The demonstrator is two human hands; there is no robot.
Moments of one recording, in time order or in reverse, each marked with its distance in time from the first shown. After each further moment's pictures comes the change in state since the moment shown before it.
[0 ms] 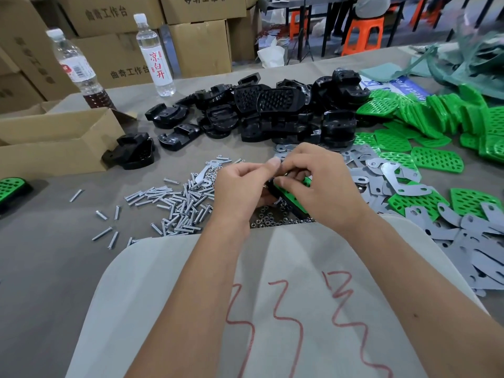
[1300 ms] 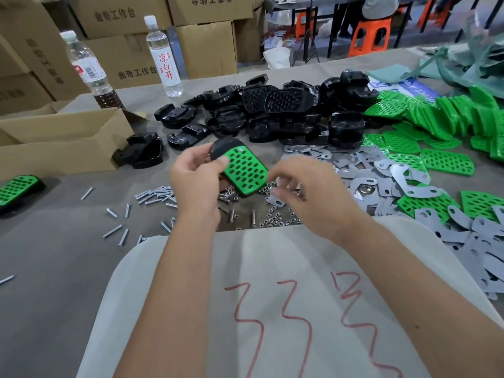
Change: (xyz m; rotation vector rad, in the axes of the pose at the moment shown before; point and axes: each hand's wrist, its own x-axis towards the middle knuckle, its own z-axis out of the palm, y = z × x) left_hand 0.023 0.013 -0.051 -0.155 0.331 0.167; right_hand -0.005 -0.006 0.017 -0.083 -0.100 -0.051
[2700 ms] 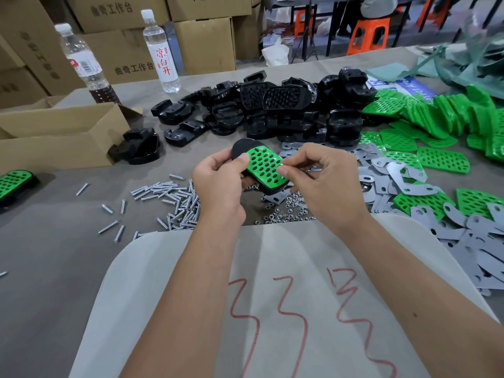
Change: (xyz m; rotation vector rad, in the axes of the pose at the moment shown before) left_hand -0.022 -0.011 0.029 -0.133 0.000 -0.129; right_hand 0.001 0.007 0.002 0.405 0.299 0.230
